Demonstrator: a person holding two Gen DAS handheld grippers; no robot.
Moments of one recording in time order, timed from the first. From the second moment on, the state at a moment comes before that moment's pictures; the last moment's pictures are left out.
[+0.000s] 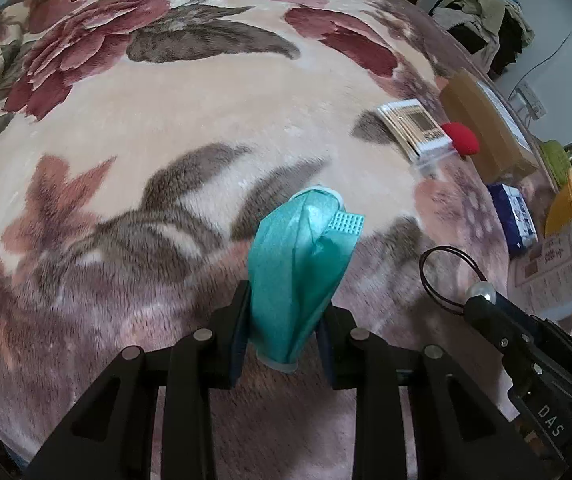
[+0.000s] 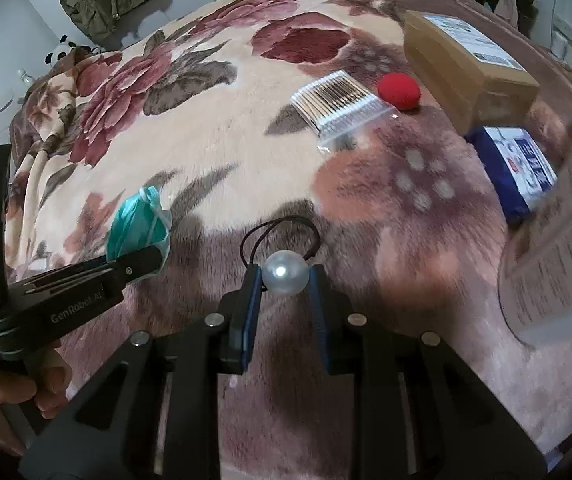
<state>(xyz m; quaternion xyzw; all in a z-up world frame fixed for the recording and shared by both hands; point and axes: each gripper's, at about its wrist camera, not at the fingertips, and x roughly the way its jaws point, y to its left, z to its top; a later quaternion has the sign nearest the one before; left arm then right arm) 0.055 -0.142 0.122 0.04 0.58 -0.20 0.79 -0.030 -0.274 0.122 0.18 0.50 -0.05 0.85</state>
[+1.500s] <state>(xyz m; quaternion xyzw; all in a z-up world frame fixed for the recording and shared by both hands) -0.007 -0.203 0.168 0.08 0.55 -0.24 0.80 -0.096 -0.312 0.172 0.20 0.45 -0.08 0.87</state>
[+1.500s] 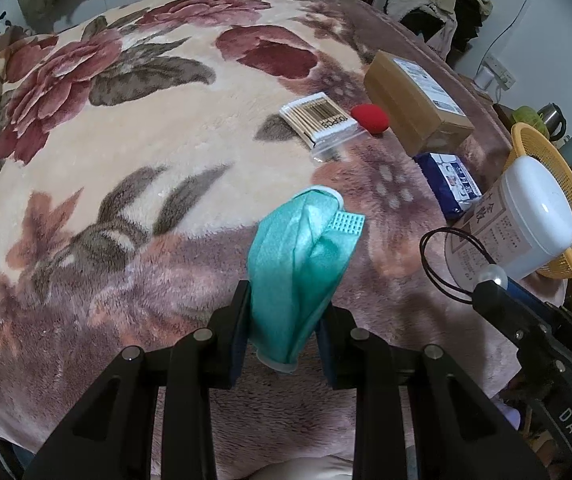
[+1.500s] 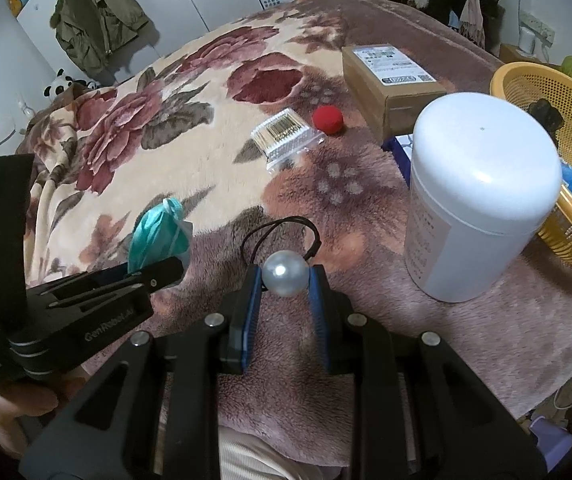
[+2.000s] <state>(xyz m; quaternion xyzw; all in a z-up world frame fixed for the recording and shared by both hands) -0.009 -0.217 0.185 0.09 0.54 -0.25 0.80 -0.097 -0.324 0.196 0.20 0.43 -0.08 0.88</state>
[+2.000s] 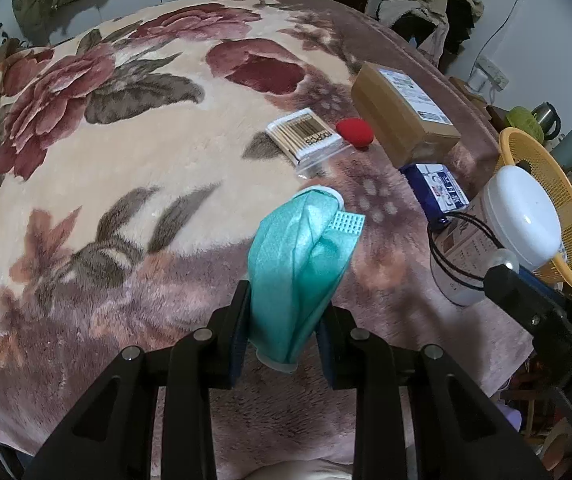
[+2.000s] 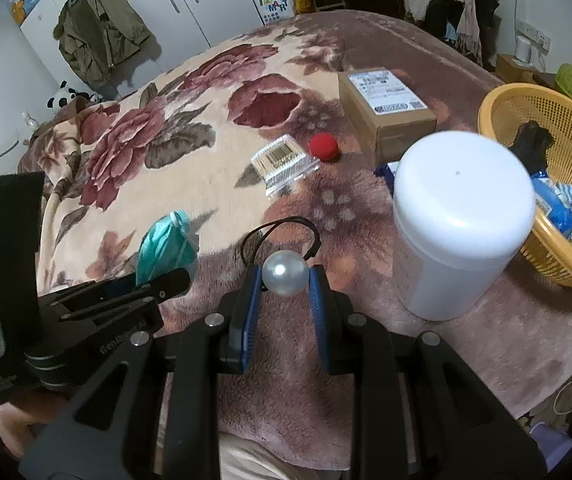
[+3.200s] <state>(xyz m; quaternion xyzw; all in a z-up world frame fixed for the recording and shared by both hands) -0.034 -0.333 0.243 0.11 0.49 -0.32 0.80 -0.140 -0.419 0.240 0.22 0.38 -0.16 0.89</state>
